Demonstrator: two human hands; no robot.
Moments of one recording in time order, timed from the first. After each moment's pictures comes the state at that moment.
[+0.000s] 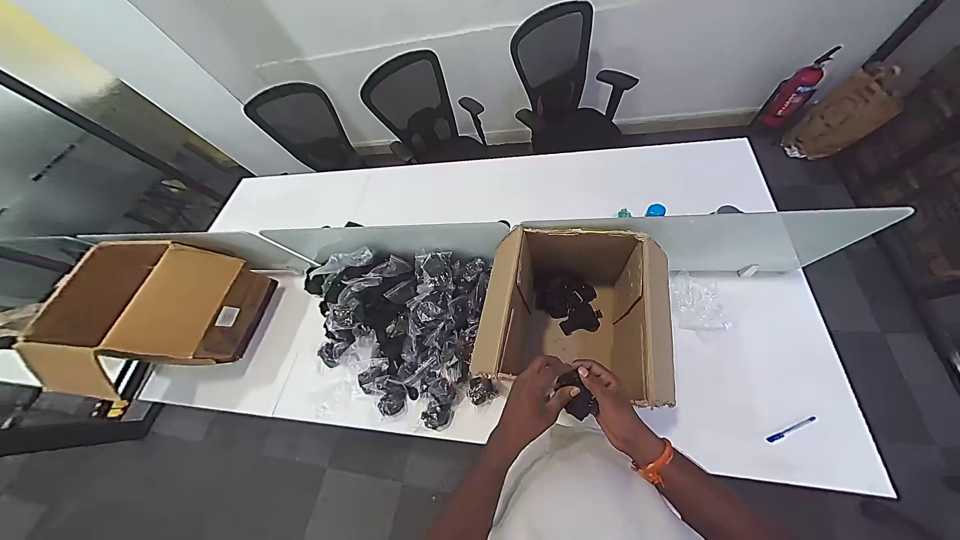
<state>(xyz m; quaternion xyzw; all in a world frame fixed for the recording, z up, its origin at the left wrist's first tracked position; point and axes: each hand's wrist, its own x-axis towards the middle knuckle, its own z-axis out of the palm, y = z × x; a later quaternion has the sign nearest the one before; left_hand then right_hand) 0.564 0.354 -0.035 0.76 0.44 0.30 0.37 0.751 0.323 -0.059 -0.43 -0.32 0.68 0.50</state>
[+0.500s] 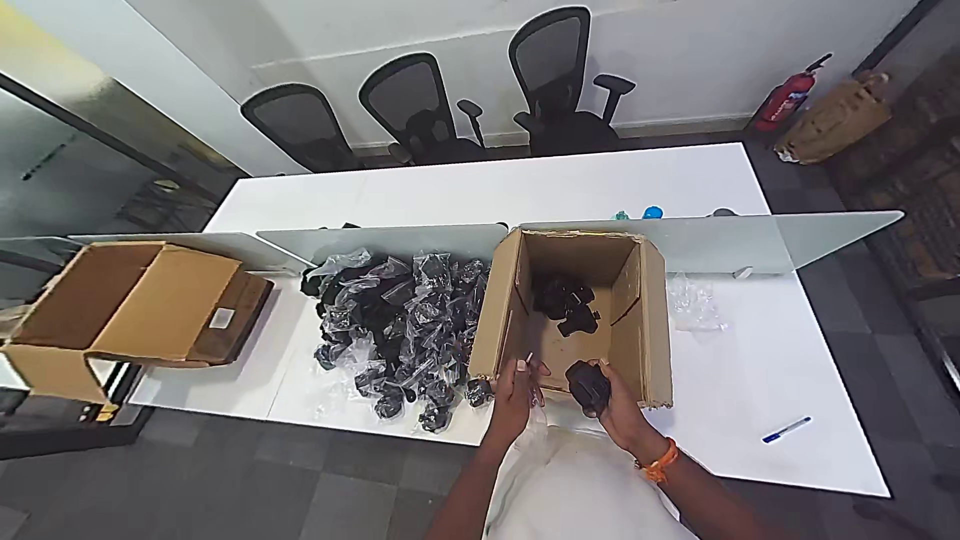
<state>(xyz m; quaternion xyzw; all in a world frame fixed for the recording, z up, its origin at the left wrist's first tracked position) 0.549 0.350 -0.044 0.53 0.43 0.47 0.56 0.756 0.323 -0.048 -0.47 -0.20 0.72 0.48</state>
